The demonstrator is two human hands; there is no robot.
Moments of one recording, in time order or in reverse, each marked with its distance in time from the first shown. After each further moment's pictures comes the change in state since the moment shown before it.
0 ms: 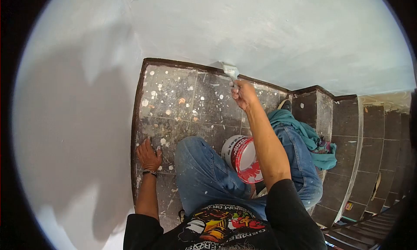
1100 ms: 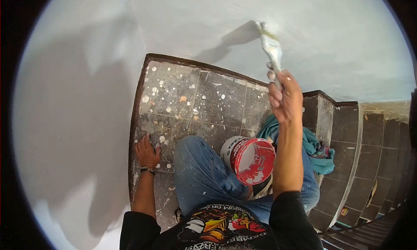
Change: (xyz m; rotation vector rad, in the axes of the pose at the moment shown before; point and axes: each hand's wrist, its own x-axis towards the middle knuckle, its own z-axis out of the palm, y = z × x) left_hand 0.001 0.002 0.000 -0.001 0.028 0.004; right_hand -0.125 -0.099 0.045 -0.063 -0.145 -0.381
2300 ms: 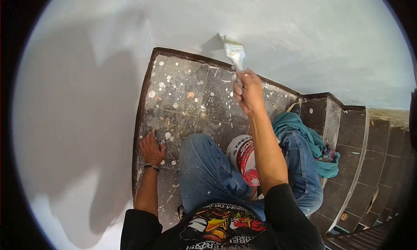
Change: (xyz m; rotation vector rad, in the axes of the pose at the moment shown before) left_hand 0.002 -0.003 0.002 0.010 -0.002 0.020; right_hand 0.049 0.123 0.015 0.002 -0.047 0.163
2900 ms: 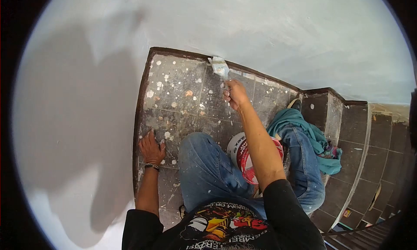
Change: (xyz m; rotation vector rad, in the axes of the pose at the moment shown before) left_hand 0.002 0.004 -0.003 -0.002 0.011 0.005; right_hand 0.042 0.078 -0.050 0.018 0.076 0.275
